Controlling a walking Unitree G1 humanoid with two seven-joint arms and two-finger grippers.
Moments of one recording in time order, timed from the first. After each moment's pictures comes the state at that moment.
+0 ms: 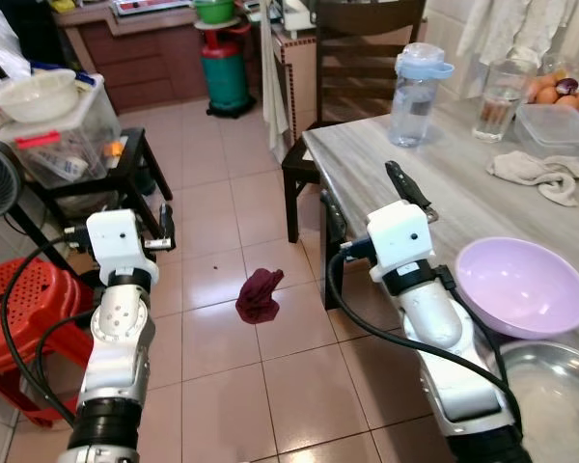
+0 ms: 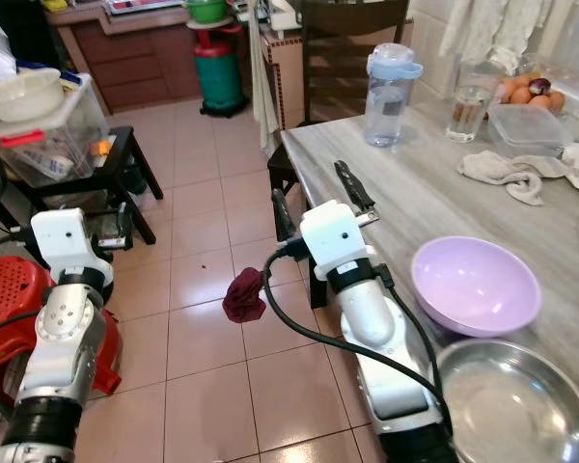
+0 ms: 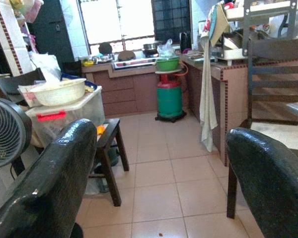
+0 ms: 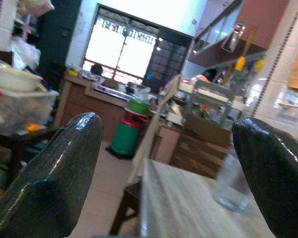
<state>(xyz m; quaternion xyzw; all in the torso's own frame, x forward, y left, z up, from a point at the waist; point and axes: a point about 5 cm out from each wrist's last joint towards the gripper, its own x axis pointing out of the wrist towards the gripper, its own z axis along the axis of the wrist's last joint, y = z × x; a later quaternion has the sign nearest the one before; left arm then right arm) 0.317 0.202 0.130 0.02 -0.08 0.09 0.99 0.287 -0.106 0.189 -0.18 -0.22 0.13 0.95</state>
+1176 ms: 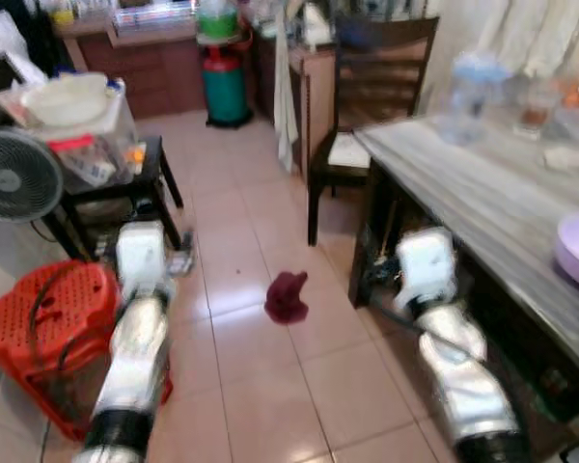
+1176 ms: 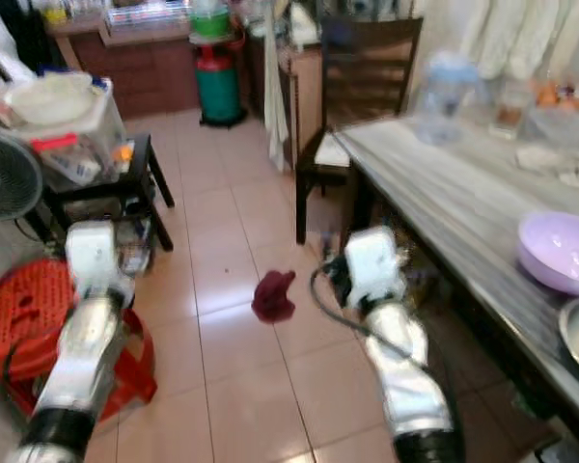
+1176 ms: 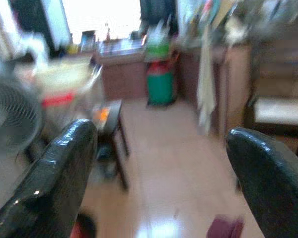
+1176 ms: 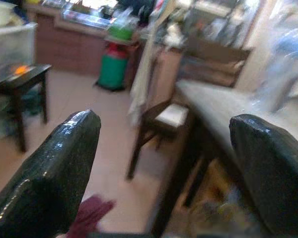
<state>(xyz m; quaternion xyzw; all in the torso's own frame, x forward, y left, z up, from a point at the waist) 0.307 0.201 0.079 0.04 0.00 0.09 1.00 0.301 -0.144 0.106 -0.11 -0.04 0.07 0.99</state>
